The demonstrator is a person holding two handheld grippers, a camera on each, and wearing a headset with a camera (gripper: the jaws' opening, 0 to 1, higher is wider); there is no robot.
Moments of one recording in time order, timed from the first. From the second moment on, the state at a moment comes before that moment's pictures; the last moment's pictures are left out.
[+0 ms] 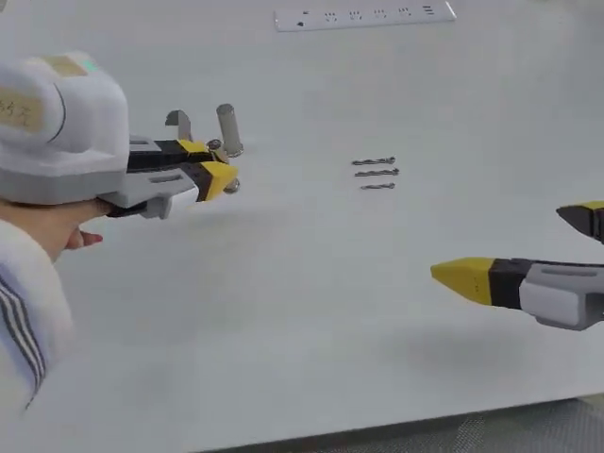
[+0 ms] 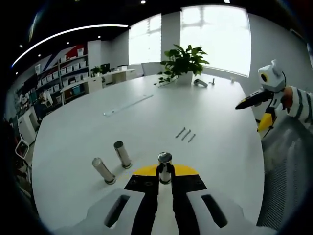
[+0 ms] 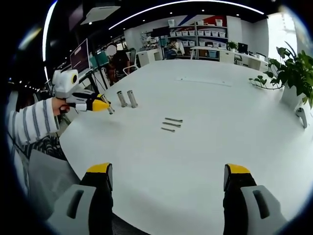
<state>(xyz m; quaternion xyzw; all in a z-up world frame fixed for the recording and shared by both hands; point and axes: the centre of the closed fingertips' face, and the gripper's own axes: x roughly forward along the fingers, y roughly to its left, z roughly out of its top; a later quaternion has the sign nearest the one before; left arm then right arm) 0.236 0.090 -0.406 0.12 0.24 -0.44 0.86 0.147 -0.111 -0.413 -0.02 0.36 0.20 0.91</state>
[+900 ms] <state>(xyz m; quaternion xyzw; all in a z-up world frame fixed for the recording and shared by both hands) 0.185 0.027 -0.442 0.18 0.24 -0.52 0.80 0.153 -0.104 -0.420 -0.02 0.35 0.23 0.91</state>
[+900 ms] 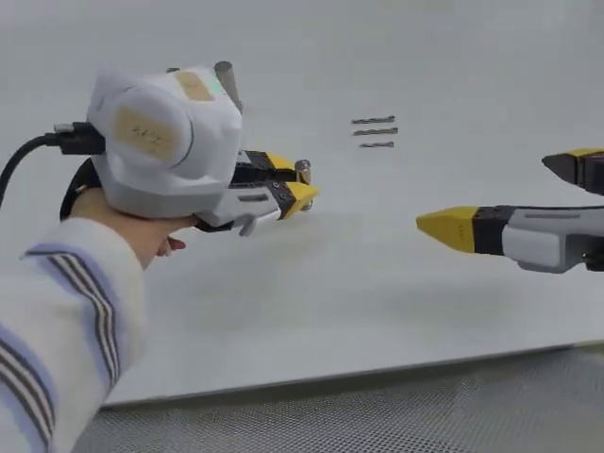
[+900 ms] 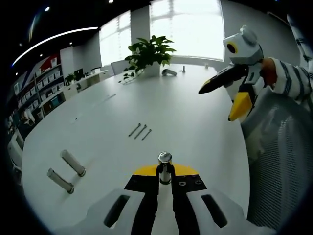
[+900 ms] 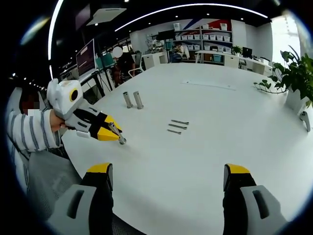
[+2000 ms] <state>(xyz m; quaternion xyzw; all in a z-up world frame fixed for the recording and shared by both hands) 0.173 0.022 -0.464 0.18 0.26 -0.53 0.79 0.150 -0.091 -0.435 -0.01 0.35 0.26 0.90</state>
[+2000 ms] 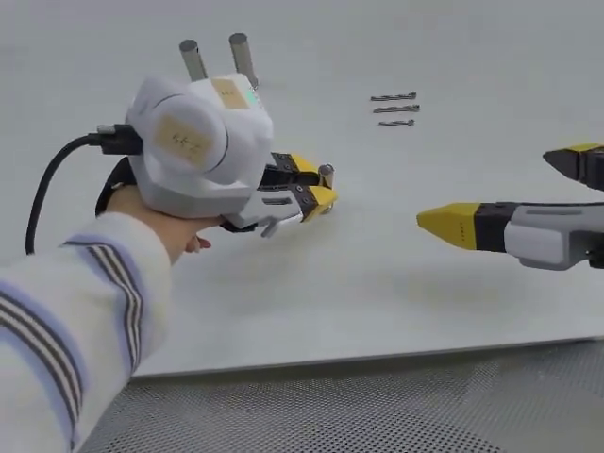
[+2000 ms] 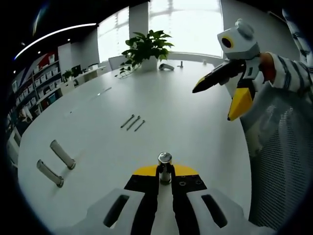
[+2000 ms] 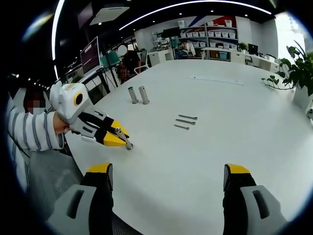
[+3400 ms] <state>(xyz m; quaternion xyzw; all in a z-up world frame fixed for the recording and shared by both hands) 0.120 0.071 -0.412 0.07 0.23 -0.48 0.84 0.139 -0.077 -0.431 -0.05 0.39 0.29 0.87</state>
